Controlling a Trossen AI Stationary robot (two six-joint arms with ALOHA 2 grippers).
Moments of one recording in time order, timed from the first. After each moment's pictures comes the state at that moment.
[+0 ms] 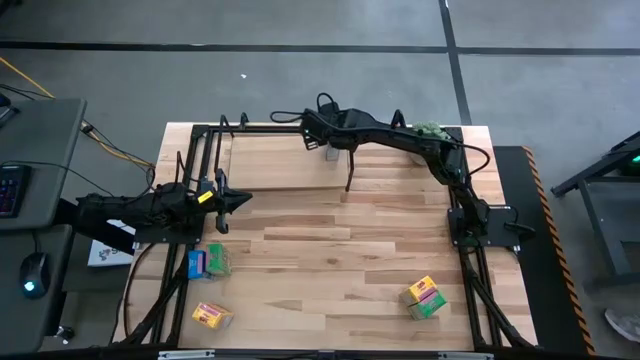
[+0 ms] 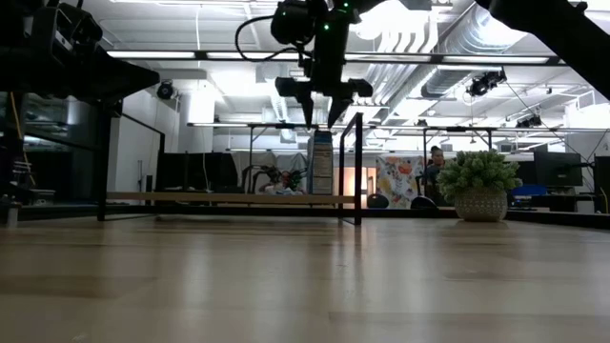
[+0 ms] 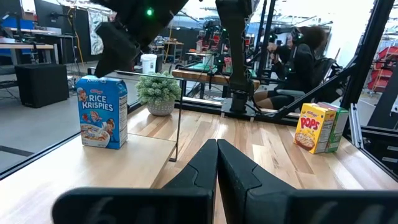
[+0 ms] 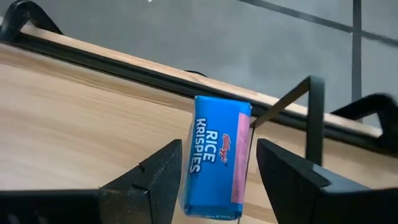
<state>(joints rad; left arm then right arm) -0.02 0.01 0.01 0.04 -0.21 -0.08 -0.31 2.18 2.19 -1.15 0.60 0.81</state>
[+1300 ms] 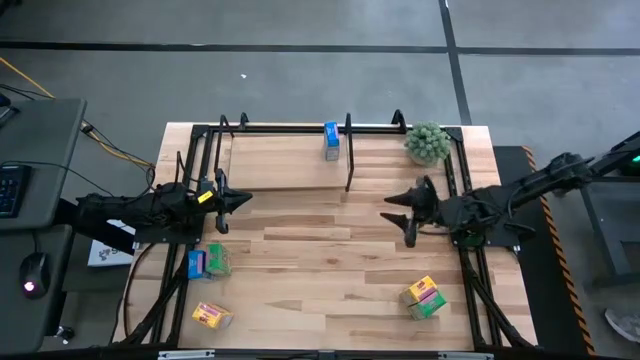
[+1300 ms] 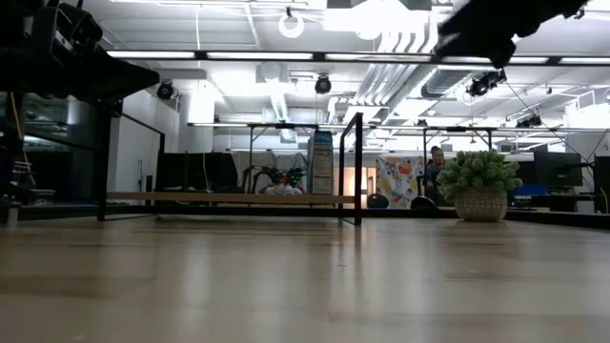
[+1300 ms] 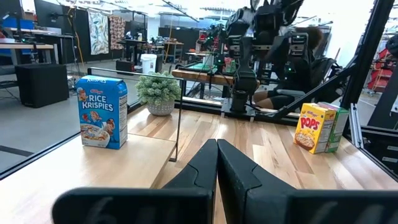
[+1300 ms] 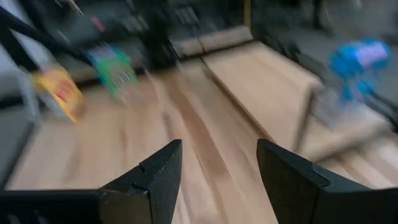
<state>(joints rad) -0.02 0.01 0.01 0.04 -0.21 -0.08 0.36 0.80 0.54 -0.05 0.57 0.31</state>
